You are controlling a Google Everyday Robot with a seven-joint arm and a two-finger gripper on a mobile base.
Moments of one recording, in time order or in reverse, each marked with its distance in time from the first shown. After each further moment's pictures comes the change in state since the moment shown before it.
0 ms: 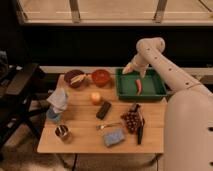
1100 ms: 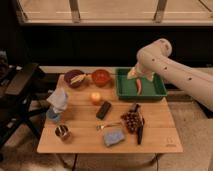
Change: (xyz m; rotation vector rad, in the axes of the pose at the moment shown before) arm 0.064 0.000 -0.078 0.135 -0.179 -0.097
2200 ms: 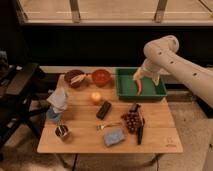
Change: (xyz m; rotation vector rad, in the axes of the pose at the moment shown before) arm 0.019 -0.046 -0.009 0.040 0.184 0.176
